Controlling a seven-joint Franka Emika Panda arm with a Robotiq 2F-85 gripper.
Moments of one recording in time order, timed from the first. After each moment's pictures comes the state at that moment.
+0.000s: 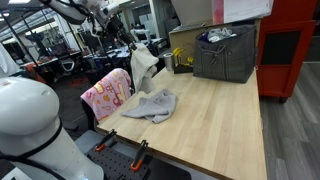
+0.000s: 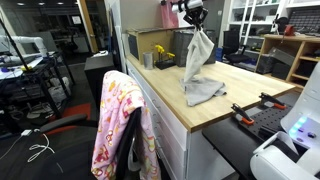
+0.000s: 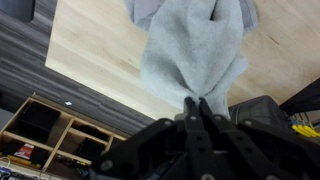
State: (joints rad) arm 0.15 -0.08 0.18 -2.10 -0.53 1.95 1.51
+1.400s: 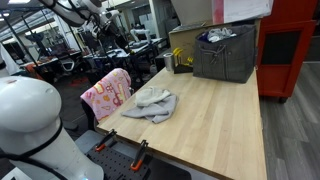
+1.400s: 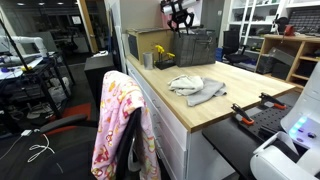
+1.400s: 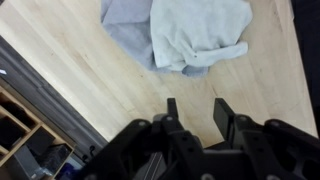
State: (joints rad) arm 0.22 0.04 0.21 -2.00 -0.44 2.00 1.13
